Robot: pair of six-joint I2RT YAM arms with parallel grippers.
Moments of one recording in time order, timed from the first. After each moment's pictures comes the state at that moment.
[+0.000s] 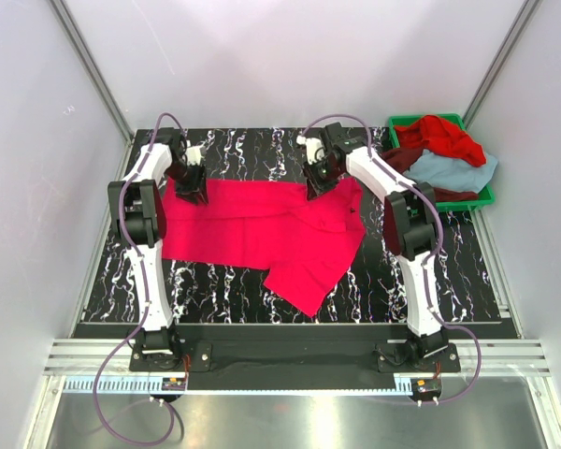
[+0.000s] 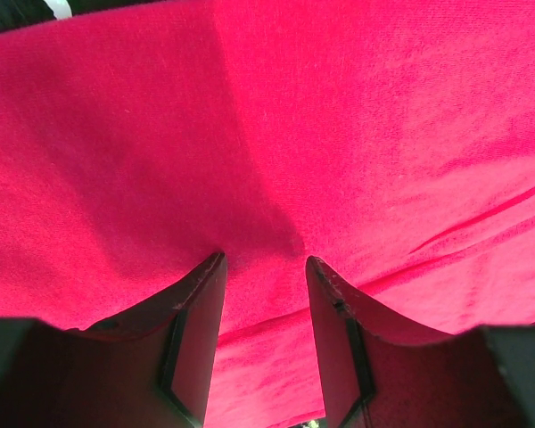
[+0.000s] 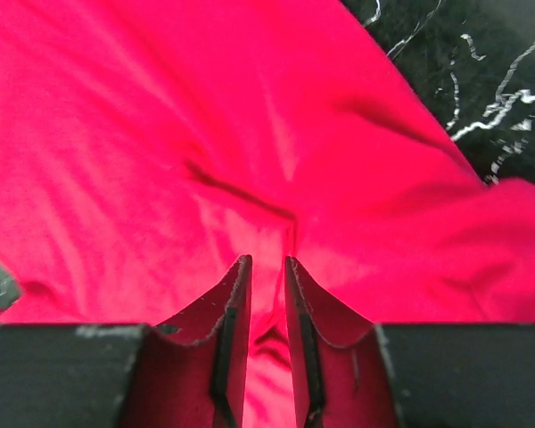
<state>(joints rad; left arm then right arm) 0.06 2.36 2.01 -1.04 0.37 0.16 0.39 2.25 1.96 -0.80 -0.38 -0.15</state>
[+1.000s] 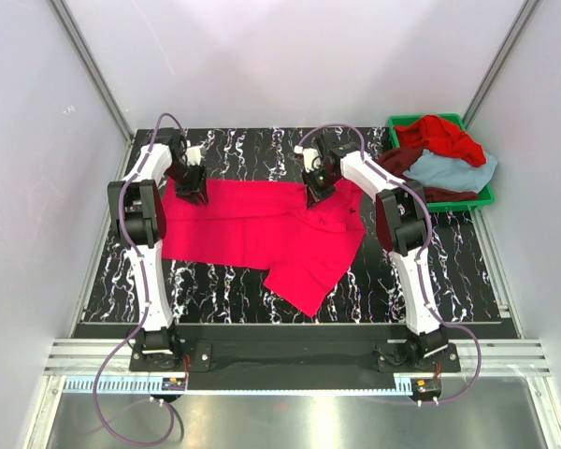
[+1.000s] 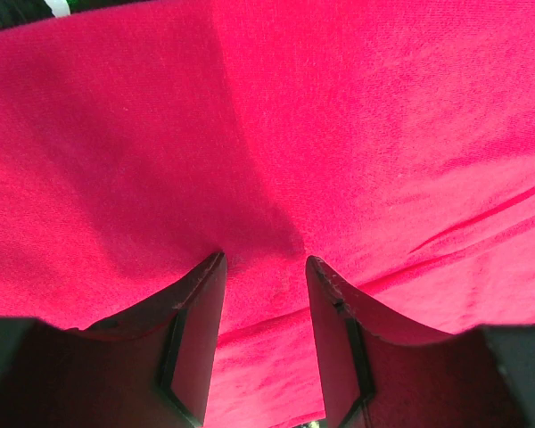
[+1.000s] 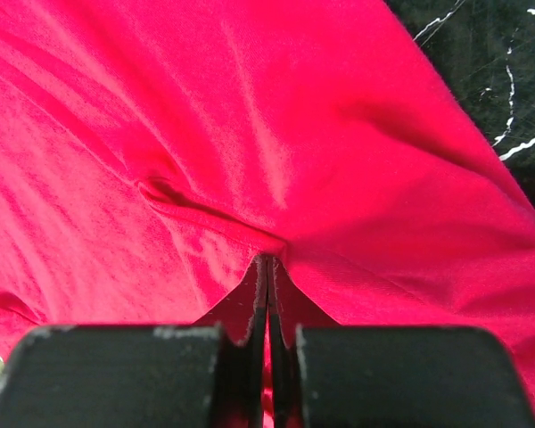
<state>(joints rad) 0.06 2.35 1.99 -1.03 0.37 0.16 0.39 2.38 2.01 -0.81 -0.41 -0.15</state>
